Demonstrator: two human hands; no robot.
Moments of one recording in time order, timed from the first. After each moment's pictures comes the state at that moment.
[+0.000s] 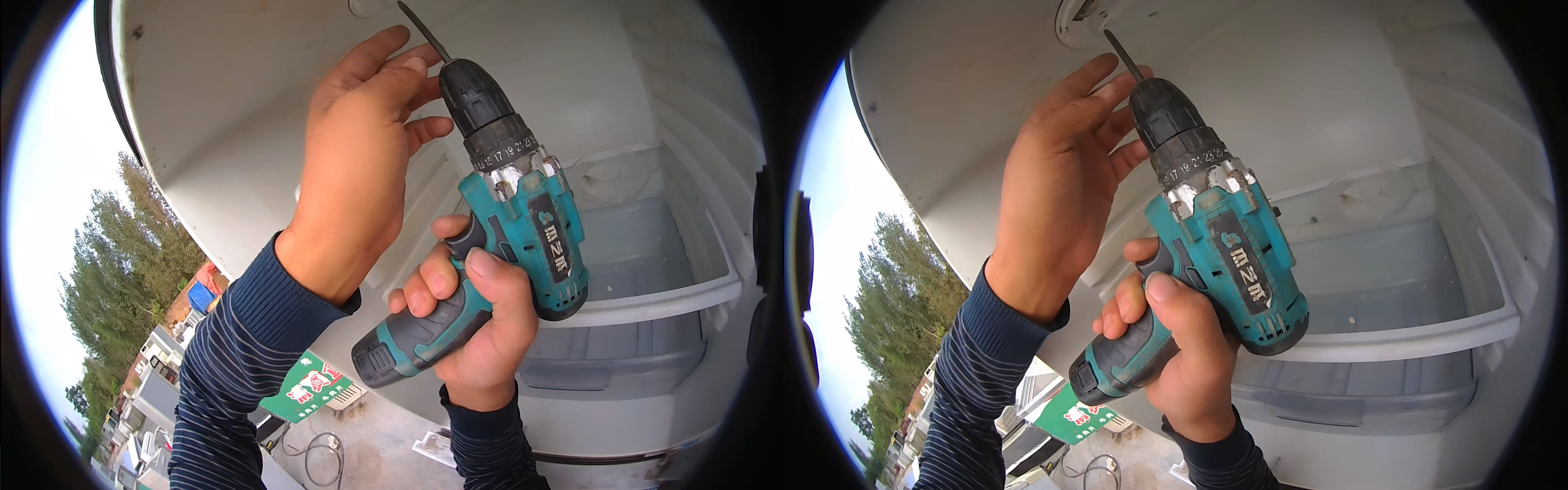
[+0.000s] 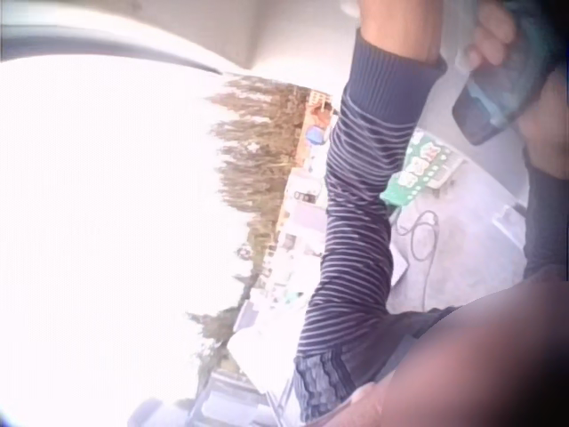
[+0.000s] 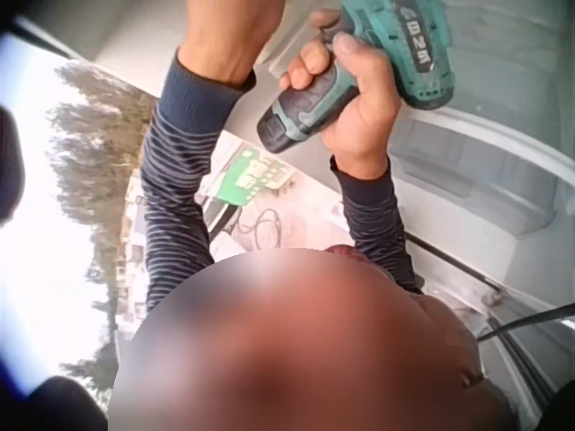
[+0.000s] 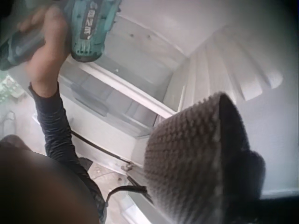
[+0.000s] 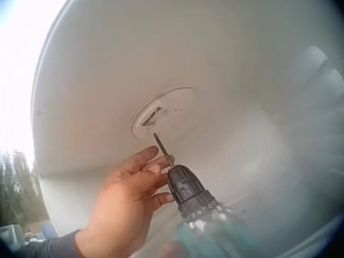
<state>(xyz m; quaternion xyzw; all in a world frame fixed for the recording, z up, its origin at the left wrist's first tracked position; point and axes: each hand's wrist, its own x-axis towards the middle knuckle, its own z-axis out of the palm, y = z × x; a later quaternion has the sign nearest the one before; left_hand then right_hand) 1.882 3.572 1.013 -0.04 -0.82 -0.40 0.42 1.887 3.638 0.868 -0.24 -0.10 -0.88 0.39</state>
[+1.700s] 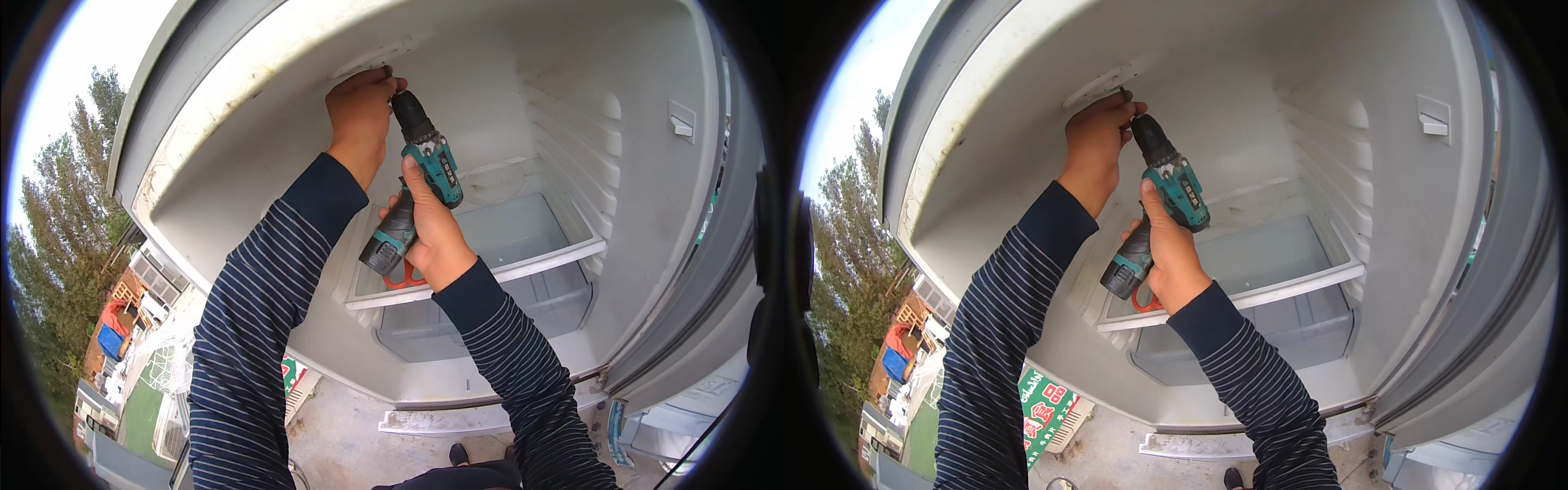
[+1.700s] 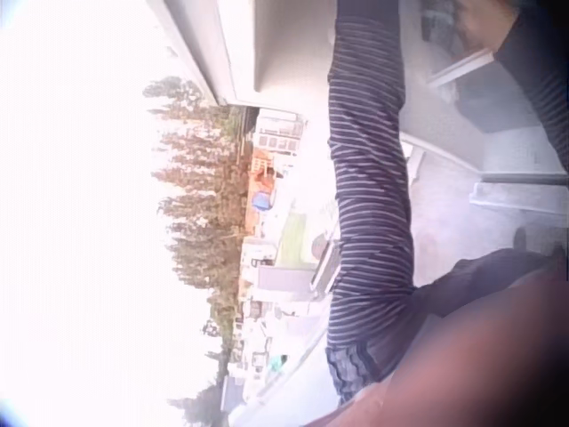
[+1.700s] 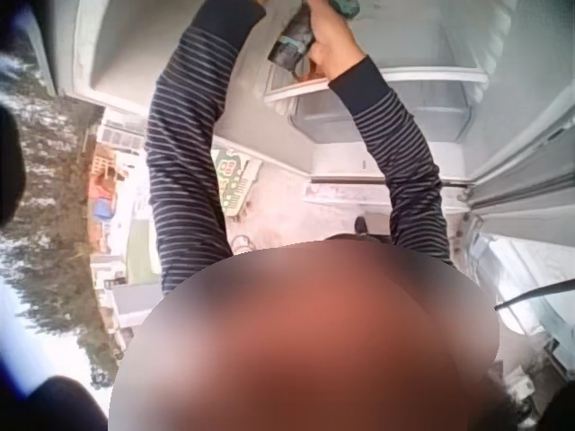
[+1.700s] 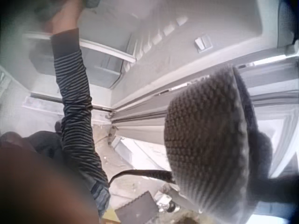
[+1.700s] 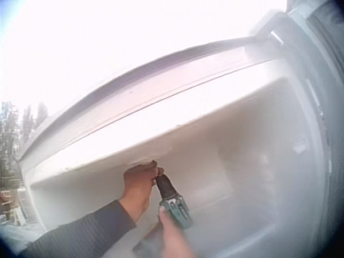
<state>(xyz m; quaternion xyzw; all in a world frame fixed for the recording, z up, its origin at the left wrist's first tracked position) 1.827 3.537 1.014 0.02 -0.75 -0.52 0.40 1.840 3.592 0.872 -0.08 0.15 -0.92 0.34</state>
